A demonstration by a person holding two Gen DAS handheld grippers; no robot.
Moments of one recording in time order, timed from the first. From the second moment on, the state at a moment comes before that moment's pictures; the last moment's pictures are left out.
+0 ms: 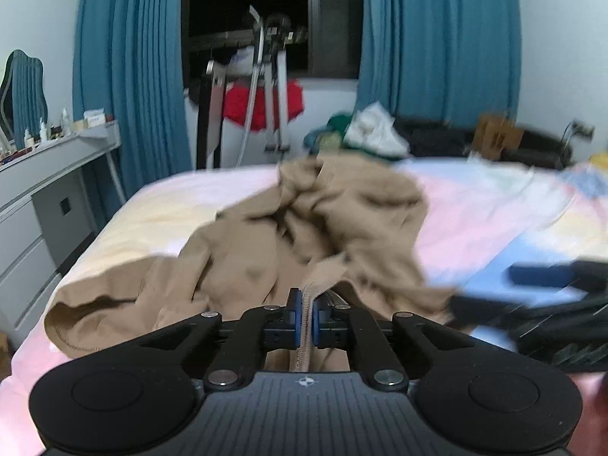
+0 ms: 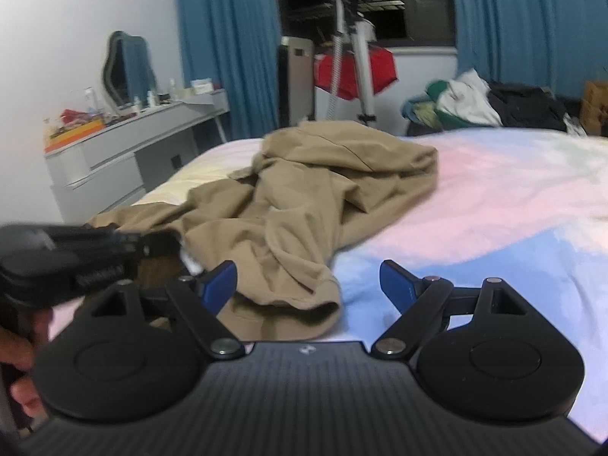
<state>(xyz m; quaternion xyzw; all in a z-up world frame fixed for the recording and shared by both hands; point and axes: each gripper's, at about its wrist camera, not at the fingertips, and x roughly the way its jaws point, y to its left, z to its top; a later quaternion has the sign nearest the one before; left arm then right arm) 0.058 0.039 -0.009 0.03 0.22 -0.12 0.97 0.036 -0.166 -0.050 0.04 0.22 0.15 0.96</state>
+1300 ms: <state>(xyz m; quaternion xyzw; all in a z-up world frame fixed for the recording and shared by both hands) 0.027 0.032 -0.025 0.04 0.27 -0.12 0.95 0.067 -0.194 -0.061 0.07 0.22 0.04 0.97</state>
